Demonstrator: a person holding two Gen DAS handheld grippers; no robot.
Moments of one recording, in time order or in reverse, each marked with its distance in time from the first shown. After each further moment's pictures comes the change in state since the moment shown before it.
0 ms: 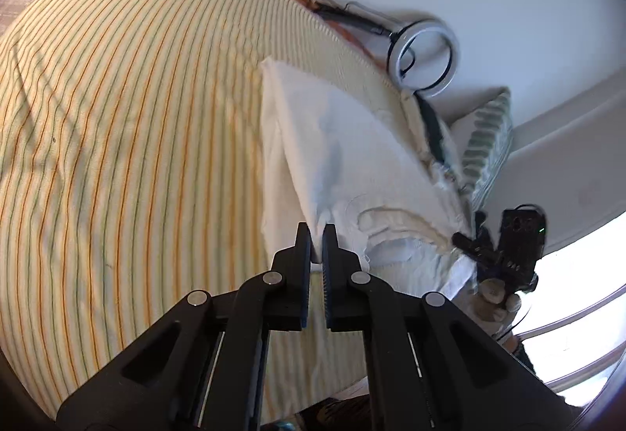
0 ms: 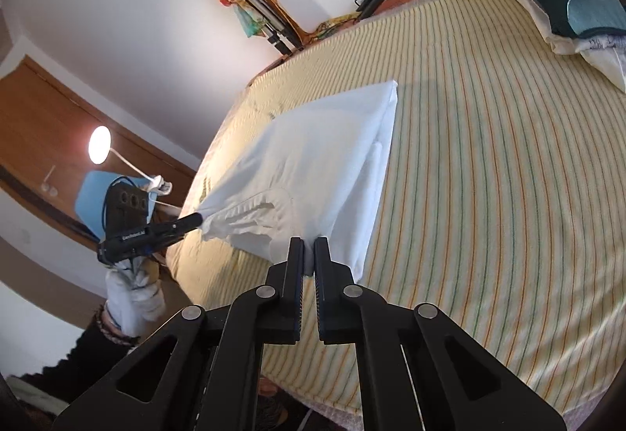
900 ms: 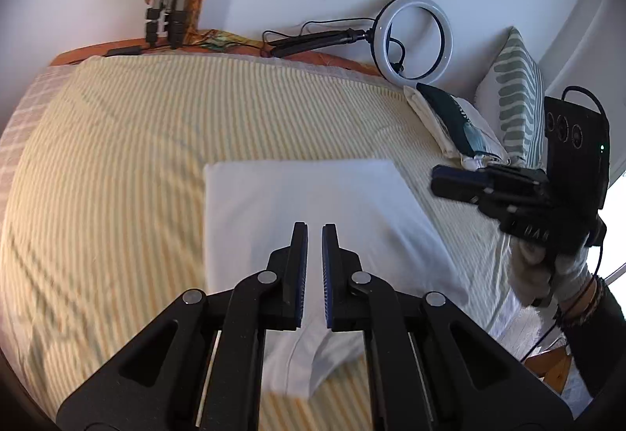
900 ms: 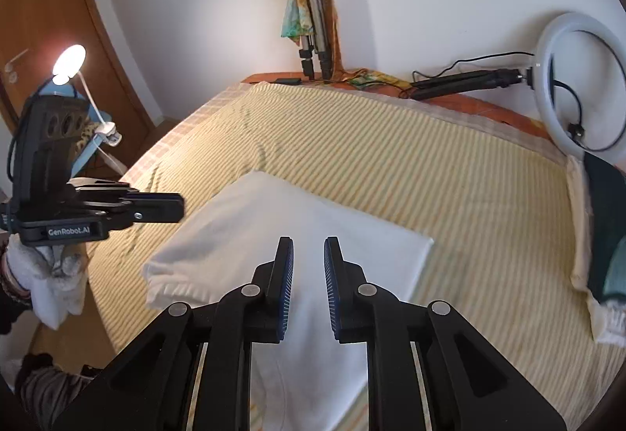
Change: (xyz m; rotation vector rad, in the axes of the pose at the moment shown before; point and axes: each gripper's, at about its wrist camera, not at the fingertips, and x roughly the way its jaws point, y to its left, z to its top) left arm 0.045 -0.100 0.059 0.343 -0.070 0.222; right arm 0.068 0.078 0.089 -0.467 -0.017 -0.256
